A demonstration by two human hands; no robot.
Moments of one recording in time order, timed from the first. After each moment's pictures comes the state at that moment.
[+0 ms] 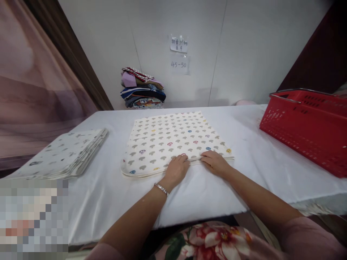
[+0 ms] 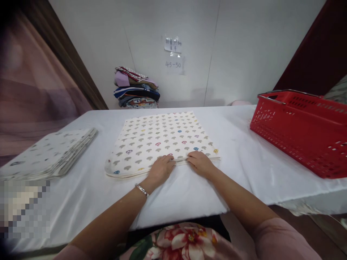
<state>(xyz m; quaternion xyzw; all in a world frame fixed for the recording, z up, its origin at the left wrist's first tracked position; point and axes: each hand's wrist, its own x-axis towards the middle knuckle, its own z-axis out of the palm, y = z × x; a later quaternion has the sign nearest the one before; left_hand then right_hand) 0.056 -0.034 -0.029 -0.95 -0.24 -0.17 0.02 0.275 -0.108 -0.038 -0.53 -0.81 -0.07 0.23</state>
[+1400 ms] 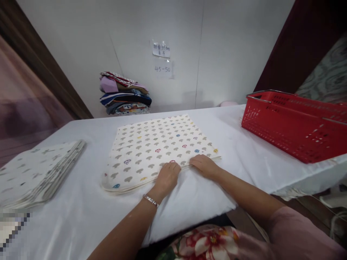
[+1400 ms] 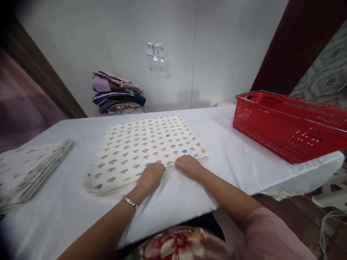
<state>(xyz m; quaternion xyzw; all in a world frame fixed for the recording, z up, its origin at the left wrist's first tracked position) 0.060 -0.029 -0.041 -0.96 -0.18 -0.20 0.04 0.273 -0.114 -0.038 -0.54 -0.81 -0.07 0.21</state>
